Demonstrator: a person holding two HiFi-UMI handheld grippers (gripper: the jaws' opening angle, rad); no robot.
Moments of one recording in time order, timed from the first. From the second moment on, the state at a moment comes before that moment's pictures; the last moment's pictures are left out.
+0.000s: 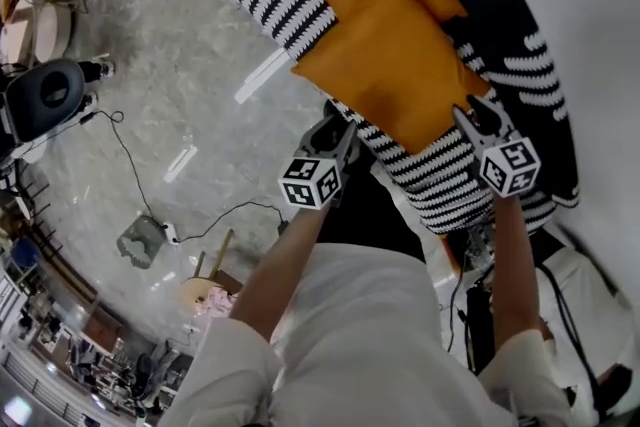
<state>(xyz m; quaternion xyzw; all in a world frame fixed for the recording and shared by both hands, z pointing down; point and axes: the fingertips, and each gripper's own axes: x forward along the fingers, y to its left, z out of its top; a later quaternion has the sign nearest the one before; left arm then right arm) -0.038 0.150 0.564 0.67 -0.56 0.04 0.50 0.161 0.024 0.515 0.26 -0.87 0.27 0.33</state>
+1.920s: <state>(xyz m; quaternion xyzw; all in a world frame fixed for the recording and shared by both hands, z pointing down) -0.049 0.137 0.777 0.46 -0.56 0.01 0.69 0.142 -0.042 0.721 0.20 -0.80 0.19 0.53</state>
